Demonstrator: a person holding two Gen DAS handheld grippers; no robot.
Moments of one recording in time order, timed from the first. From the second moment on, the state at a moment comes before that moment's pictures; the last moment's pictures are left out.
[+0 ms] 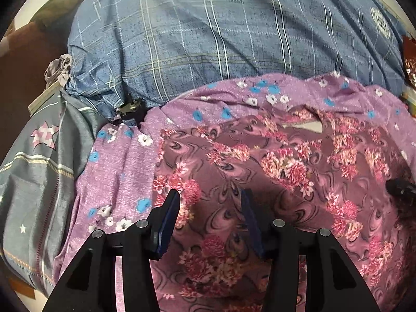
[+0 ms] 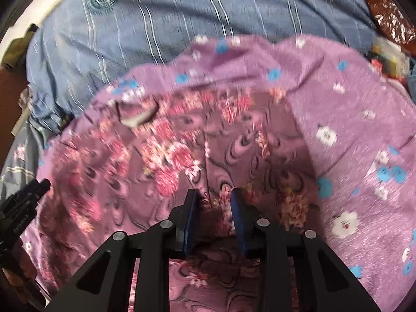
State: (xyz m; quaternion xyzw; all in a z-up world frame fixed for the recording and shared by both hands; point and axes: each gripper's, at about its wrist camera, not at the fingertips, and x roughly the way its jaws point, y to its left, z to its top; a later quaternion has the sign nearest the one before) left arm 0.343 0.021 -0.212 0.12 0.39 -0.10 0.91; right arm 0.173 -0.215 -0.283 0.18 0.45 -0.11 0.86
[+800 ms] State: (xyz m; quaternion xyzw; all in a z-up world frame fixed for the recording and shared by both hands) left arm 0.356 0.061 -0.255 0.04 0.40 -0.06 0.91; right arm 0.151 -0.226 -0.281 0.17 0.41 -0.10 0.89
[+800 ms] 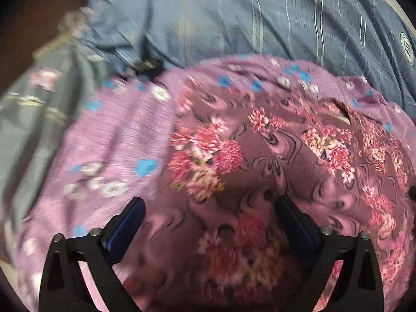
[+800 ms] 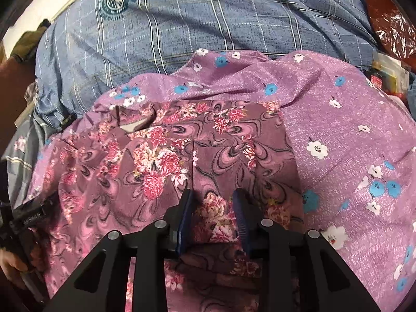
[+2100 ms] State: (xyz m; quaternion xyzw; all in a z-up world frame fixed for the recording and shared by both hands) left arm 0.104 0.202 -0.319 -0.07 0.56 -0.06 0.83; right arm -0.025 -0.163 -0.412 0.19 0.61 -0.05 0.77
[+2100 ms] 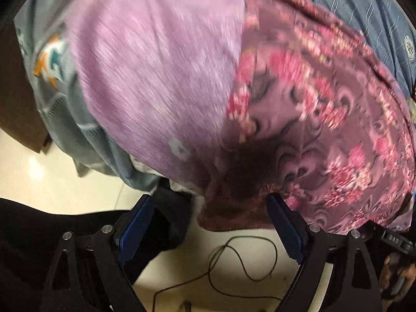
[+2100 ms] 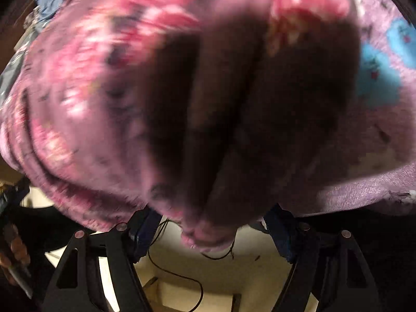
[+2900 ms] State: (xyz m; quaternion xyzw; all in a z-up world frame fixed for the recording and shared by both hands) left arm 0.078 0.249 -0.280 -0.16 0.55 -0.17 0.80; right arm -0.119 -0.171 -0.229 0.18 0.50 0.18 0.83
